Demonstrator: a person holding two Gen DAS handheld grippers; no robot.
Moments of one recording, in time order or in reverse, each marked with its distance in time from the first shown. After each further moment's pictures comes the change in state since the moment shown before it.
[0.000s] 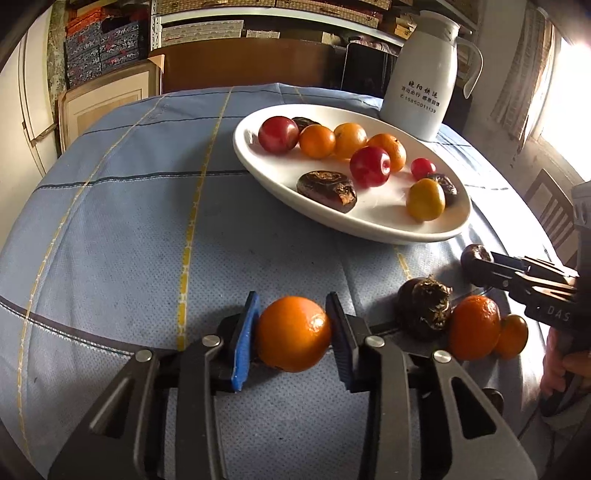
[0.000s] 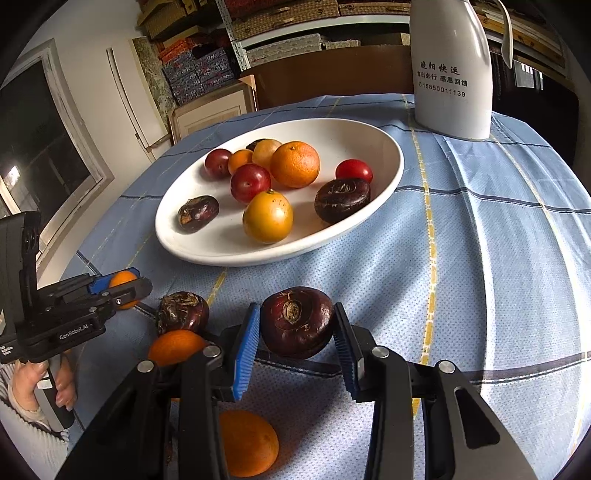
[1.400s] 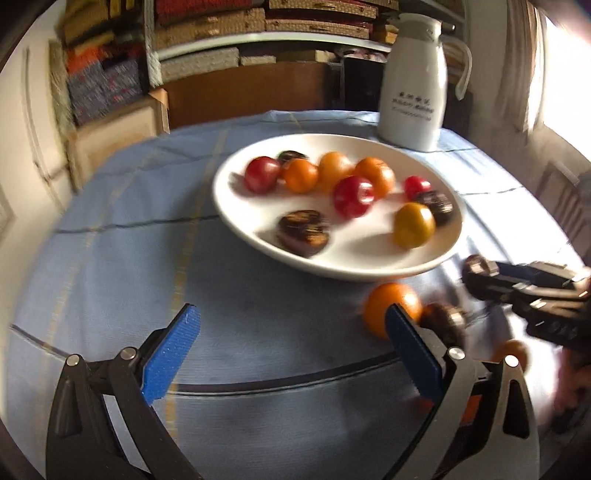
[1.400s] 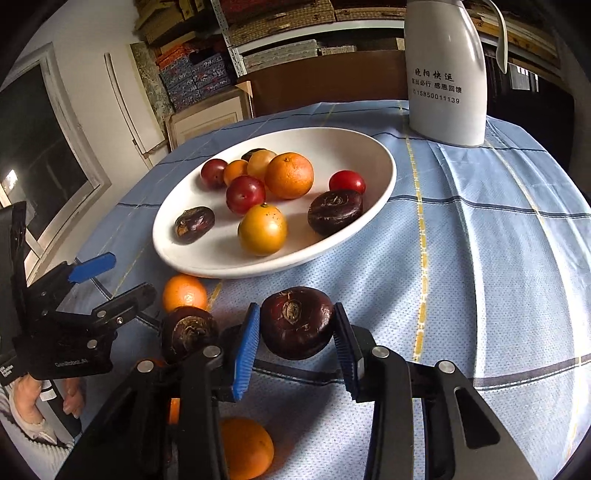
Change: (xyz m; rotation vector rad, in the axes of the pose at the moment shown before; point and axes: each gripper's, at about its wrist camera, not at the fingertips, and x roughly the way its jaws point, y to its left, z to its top) left arm -0.007 -0.030 0.015 0.068 -0.082 0.064; right arm -0.006 -0.002 0.005 0.003 -0.027 -0.014
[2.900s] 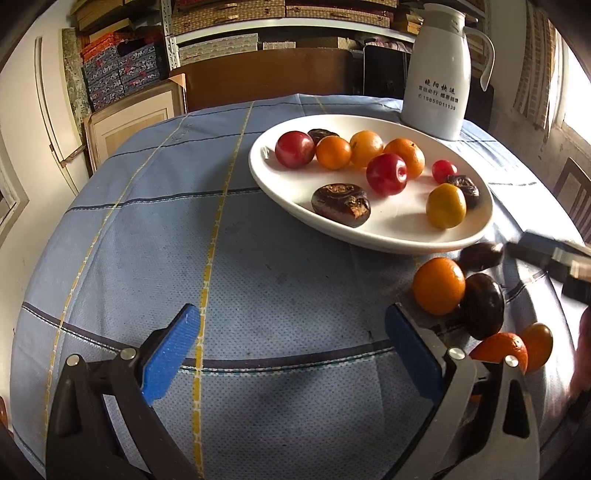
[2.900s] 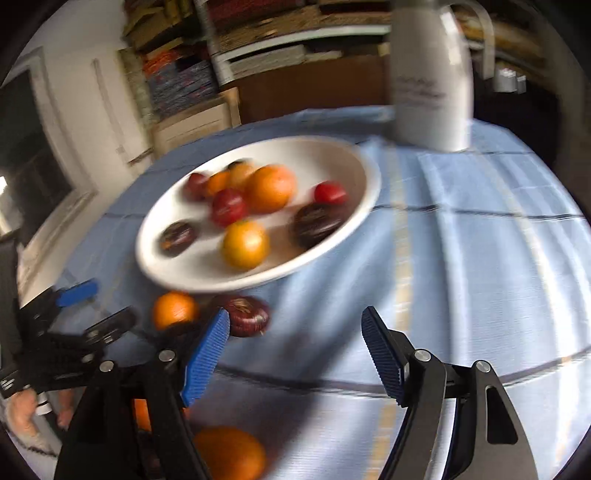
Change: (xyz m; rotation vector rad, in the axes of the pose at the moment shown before) left arm 0.002 0.014 -0.012 -0.020 0.054 0.109; right arm -0.019 -0.023 0.007 0.078 -0.088 -0.152
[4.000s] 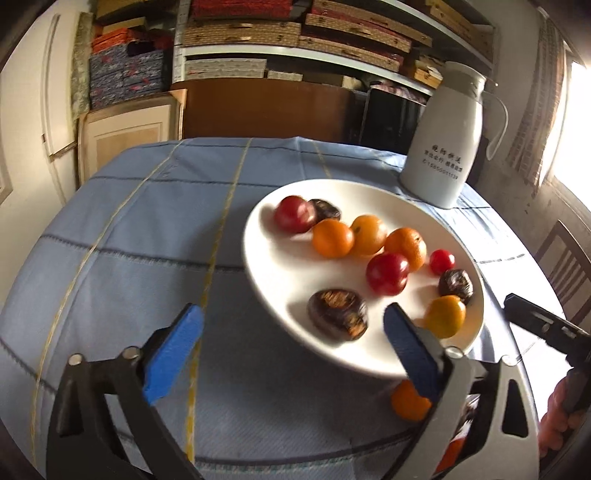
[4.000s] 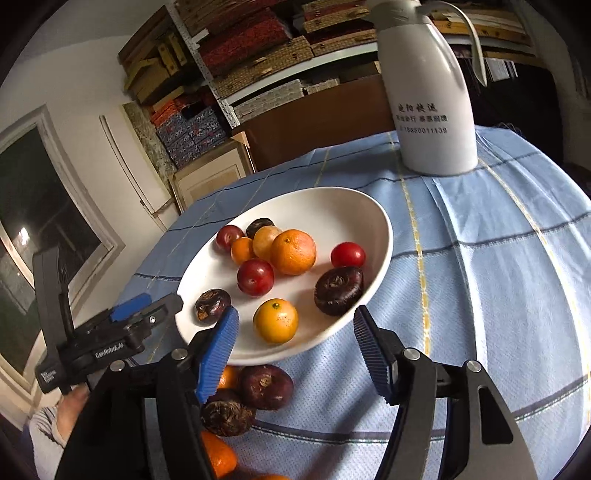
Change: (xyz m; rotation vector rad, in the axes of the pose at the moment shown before) left arm 0.011 0.019 0.053 -0.124 -0.123 -0.096; right arm 0.004 0.004 0.023 0.108 -0.059 0.247
